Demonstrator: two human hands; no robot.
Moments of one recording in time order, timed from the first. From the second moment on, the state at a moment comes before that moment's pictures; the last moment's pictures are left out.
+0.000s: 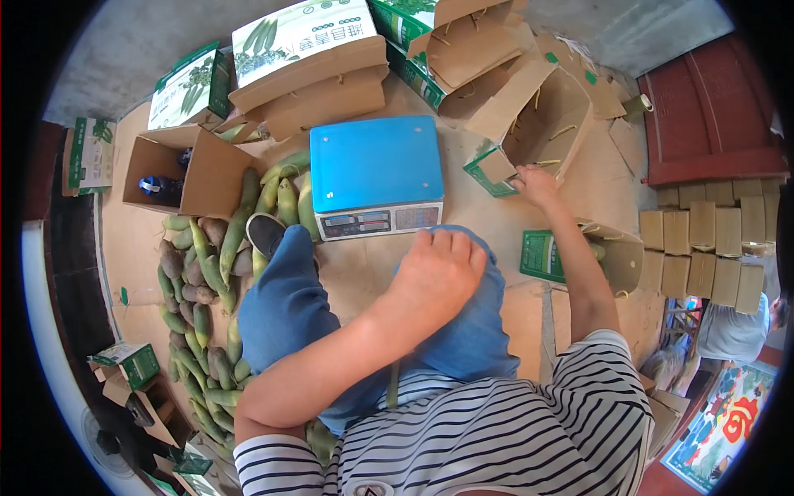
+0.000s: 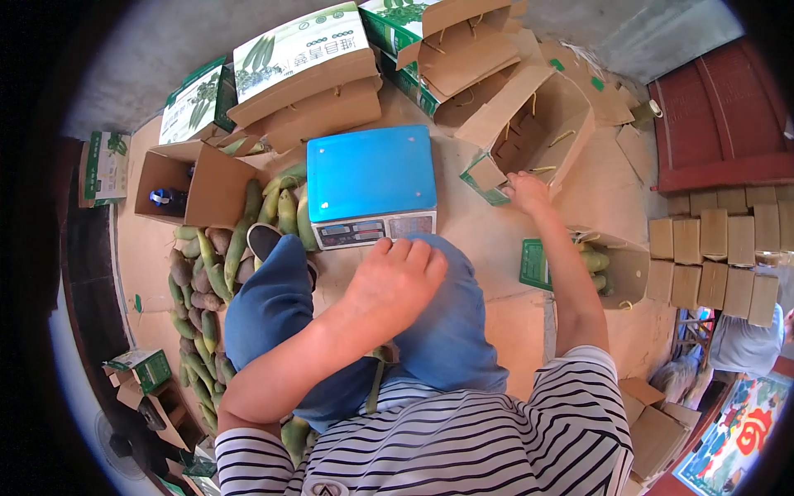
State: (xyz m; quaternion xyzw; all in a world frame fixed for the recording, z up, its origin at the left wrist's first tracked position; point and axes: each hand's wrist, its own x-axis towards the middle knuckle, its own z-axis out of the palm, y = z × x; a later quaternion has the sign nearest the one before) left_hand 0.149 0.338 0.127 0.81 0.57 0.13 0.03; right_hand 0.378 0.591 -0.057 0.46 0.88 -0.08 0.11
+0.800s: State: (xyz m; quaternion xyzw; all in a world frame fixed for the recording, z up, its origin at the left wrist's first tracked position) left_hand 0.140 0.319 0.128 0.79 0.61 0.10 -0.04; right_hand 0.321 0.655 -0.060 0.57 0.82 -0.09 -0.01
